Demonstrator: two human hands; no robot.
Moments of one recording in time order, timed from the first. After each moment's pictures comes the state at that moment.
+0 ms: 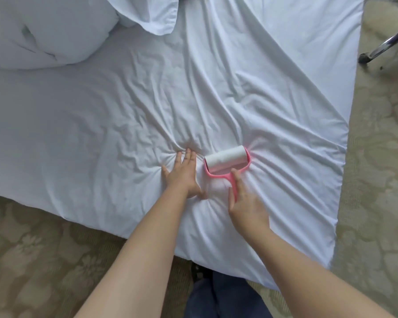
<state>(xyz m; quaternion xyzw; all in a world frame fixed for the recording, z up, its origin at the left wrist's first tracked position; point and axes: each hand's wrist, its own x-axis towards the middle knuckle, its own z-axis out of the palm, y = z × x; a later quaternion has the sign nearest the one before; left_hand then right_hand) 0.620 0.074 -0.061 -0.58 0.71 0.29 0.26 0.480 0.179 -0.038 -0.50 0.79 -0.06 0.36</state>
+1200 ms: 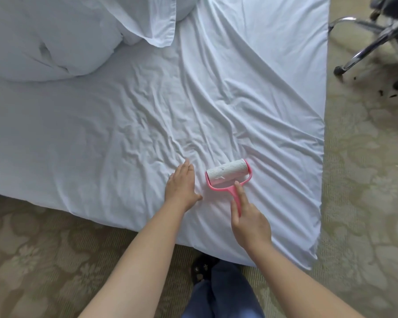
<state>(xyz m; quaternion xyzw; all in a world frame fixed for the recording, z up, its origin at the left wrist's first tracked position) 0.632 0.132 -0.031 -0.59 0.75 0.27 0.14 0.491 0.251 -0.019 -0.48 0.81 -0.07 0.33</state>
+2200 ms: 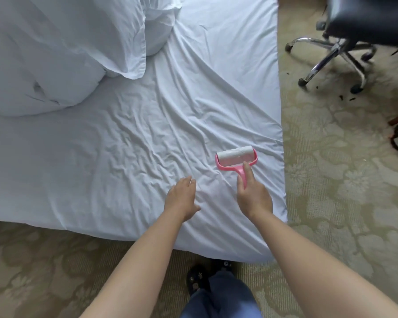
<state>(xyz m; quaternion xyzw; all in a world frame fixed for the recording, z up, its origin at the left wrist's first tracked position) 0.590 0.177 0.014 -0.49 0.82 0.23 0.17 0.420 0.244 0.033 -0.41 0.85 -0.11 0.30</state>
